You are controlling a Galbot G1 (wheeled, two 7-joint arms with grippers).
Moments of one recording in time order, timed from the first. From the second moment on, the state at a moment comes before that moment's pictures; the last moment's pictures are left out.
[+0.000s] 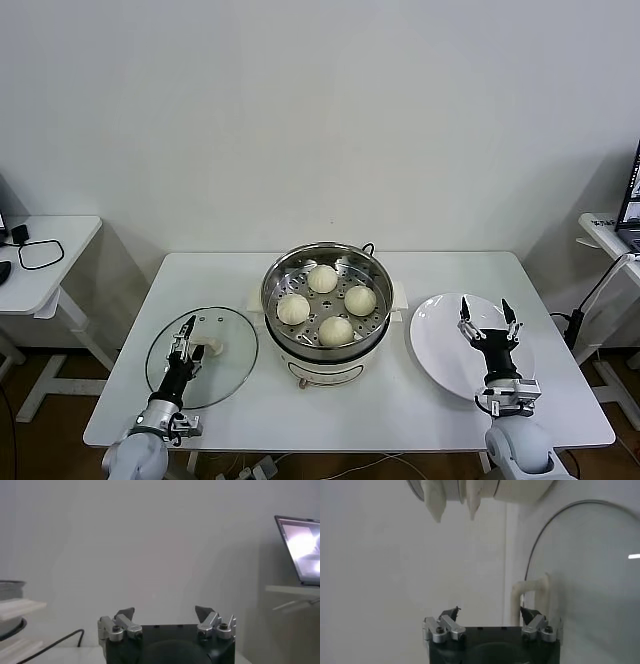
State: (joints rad) left arm 1.27 -1.24 -0.51 -1.47 1.22 -0.11 -0.26; right arm -1.26 1.09 0.45 1.55 0.40 0.37 0.19
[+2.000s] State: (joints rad) left arm 1.22 -1.18 -0.47 -2.02 1.17 0.05 -0.06; right arm -1.22 1.12 0.43 1.57 0.39 0.36 0.20
